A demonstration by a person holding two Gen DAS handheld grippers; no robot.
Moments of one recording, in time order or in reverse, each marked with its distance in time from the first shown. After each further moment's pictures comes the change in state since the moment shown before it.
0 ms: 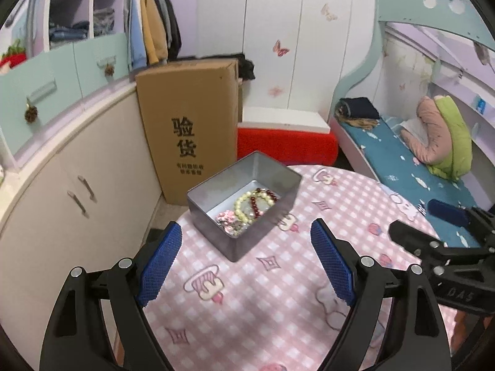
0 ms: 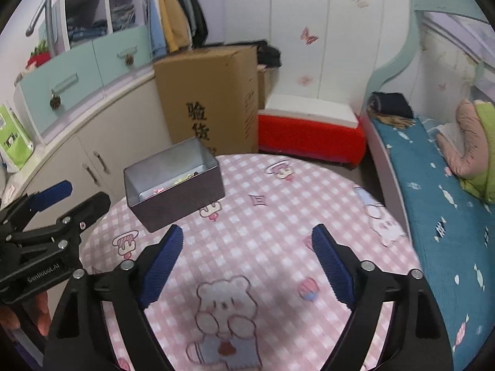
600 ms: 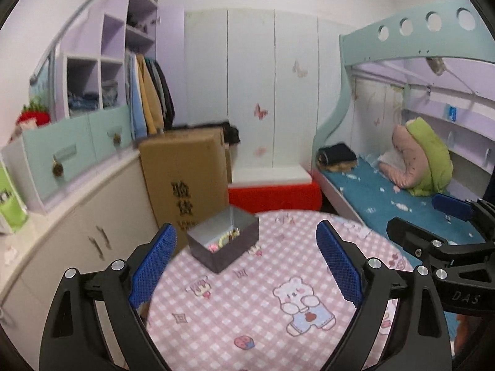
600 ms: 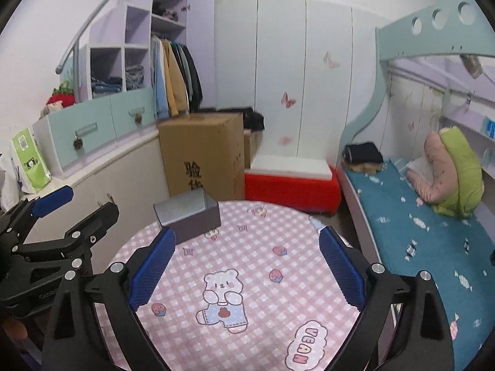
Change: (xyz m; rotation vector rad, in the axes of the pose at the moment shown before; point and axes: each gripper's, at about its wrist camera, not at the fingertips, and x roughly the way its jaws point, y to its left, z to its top) left arm -0.162 -0.047 -0.023 0.080 -0.309 -0.016; right arm -0.165 0.003 -0.047 0.003 -0.303 -0.048
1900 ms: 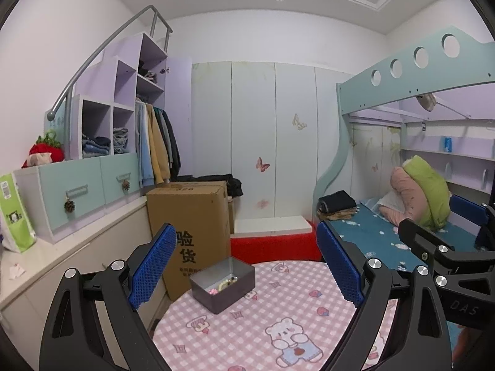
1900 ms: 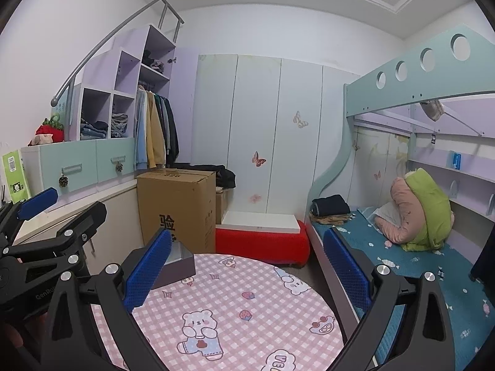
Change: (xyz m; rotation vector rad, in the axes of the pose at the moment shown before) left arm -0.056 -0.010 0.012 -0.011 -0.232 0.021; right arm -0.071 0.000 0.001 -0.020 -0.265 -0.151
